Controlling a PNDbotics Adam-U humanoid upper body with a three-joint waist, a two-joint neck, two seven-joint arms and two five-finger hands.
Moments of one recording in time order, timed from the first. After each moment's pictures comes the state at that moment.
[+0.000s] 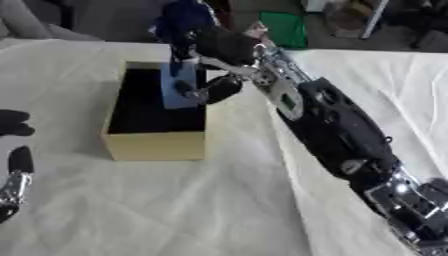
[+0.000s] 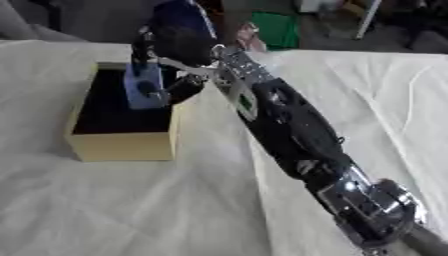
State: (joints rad) left arm -0.34 0.27 -0.08 -1.84 -0.21 -0.24 -0.15; right arm -1.02 -0.38 0.31 -1.15 0.97 -0.61 0.15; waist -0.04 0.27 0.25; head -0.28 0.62
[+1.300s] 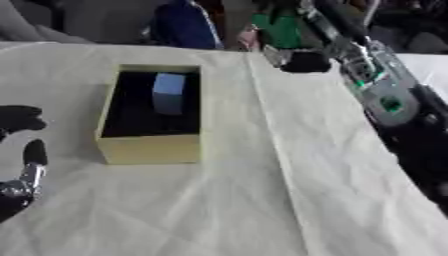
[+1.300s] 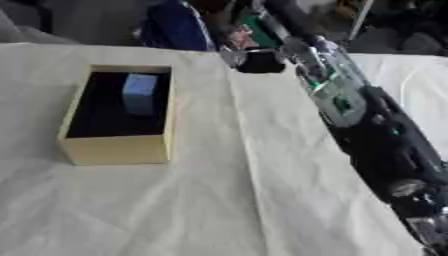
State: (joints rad) left arm -0.33 0.27 -0.05 -1.84 -0.23 -0.23 -0.11; right arm -0.61 -0.69 0.11 -1.69 0.30 -0.21 -0.10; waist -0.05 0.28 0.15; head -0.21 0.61
